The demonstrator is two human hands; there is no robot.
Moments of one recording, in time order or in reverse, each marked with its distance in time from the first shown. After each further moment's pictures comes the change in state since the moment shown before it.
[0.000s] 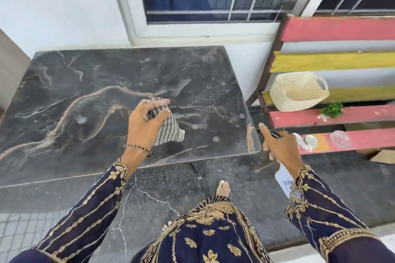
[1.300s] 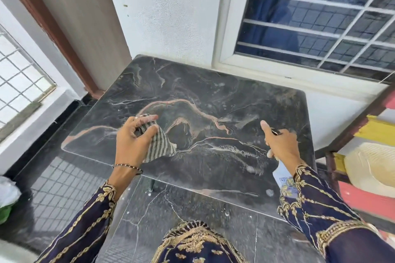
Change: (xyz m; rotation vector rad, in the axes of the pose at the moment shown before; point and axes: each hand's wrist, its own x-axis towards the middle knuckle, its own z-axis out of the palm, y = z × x) left_hand 0.001 -0.039 -0.151 0.041 0.475 -0.114; right_hand 0.059 -0.193 0.136 -0.155 -0.231 -0.262
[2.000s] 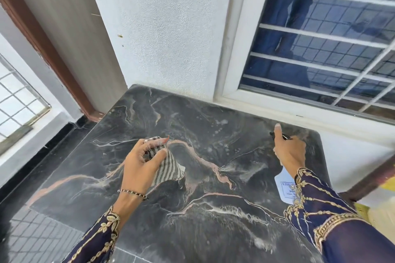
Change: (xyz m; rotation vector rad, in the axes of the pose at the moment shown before) left_hand 0.114 -0.002 0.074 -0.061 -0.048 -0.035; right_hand 0.163 -0.079 0.012 0.123 0.161 -0.009
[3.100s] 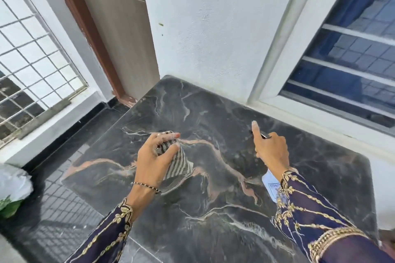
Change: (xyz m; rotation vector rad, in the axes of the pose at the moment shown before) left_hand 0.025 -0.014 -0.028 0.058 0.135 -0.042; right_hand -0.043 -0.096 0.102 -0.194 -0.216 -0.232
